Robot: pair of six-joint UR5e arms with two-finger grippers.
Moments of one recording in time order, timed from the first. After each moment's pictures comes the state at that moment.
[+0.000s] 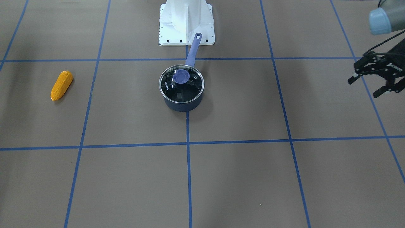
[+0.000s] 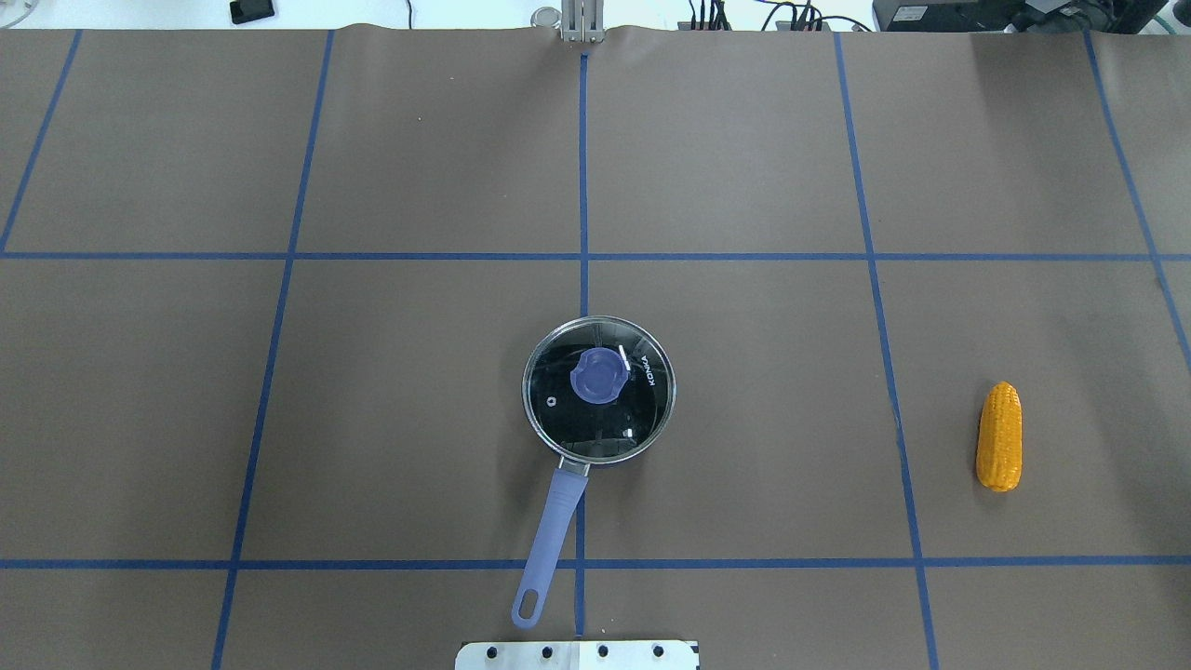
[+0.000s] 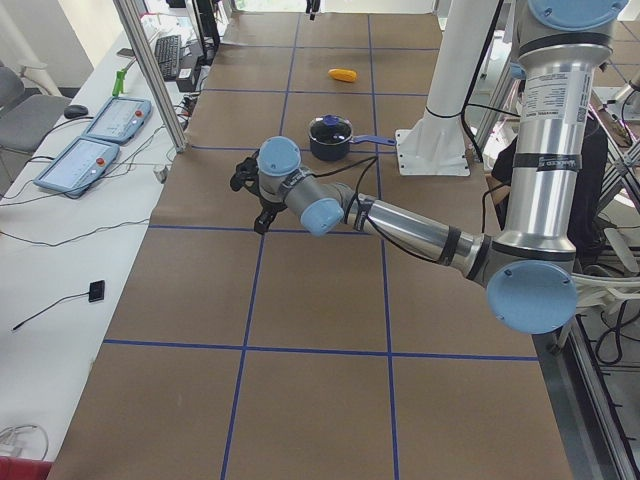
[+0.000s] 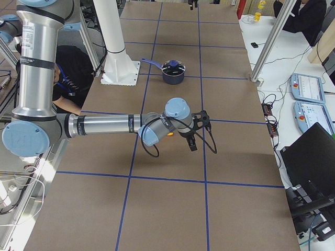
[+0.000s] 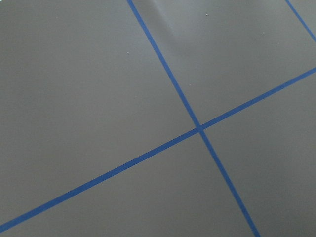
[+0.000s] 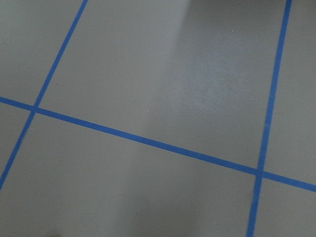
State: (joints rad) left arm -1.20 -1.65 -1.86 -2.03 -2.40 -0.43; right arm 1.37 -1.71 1.76 -0.96 2.38 0.35
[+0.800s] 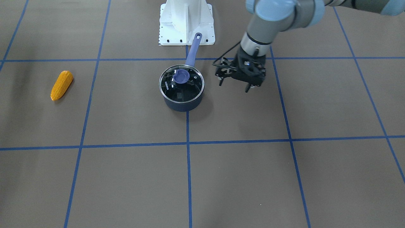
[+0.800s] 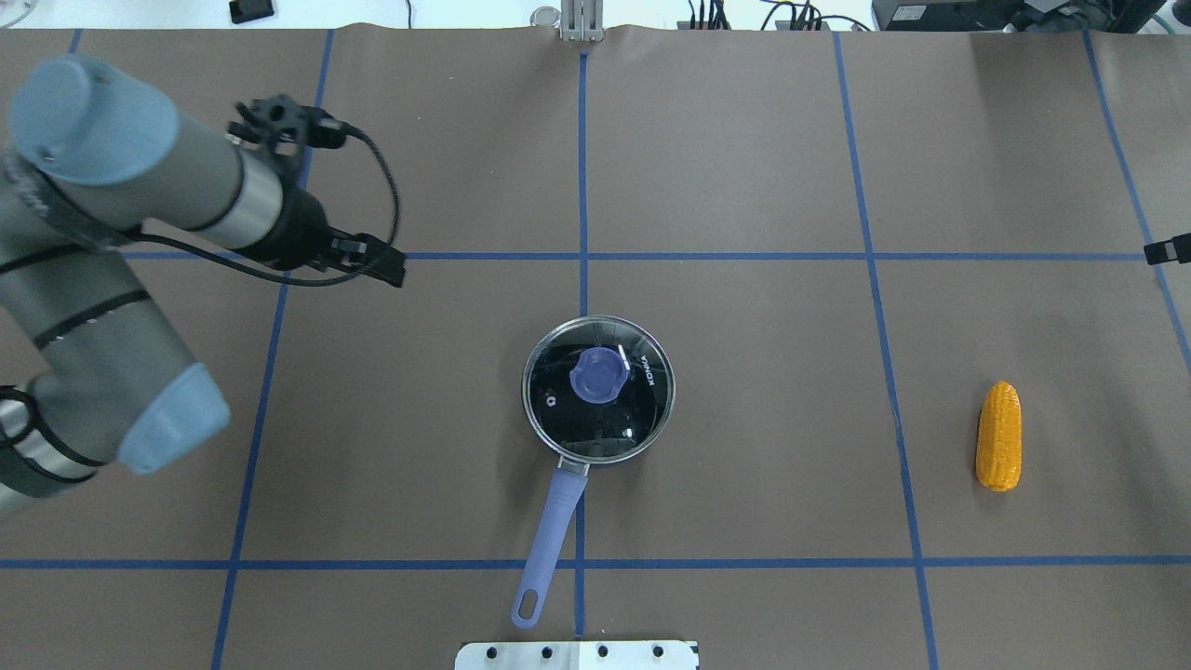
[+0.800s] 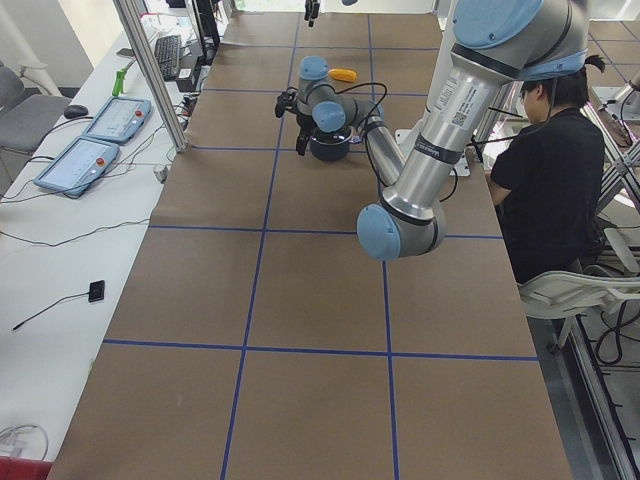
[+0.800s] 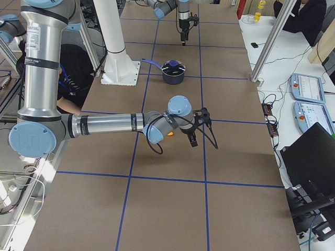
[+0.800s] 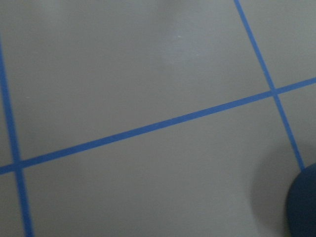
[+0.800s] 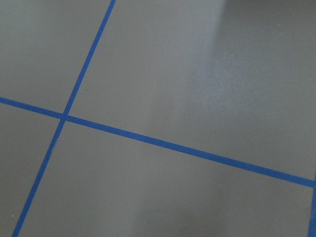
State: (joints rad) left arm -0.62 -2.20 -1.87 -1.53 -1.94 -0.98; right arm 1.33 -1.69 1.75 -0.94 2.36 0.40
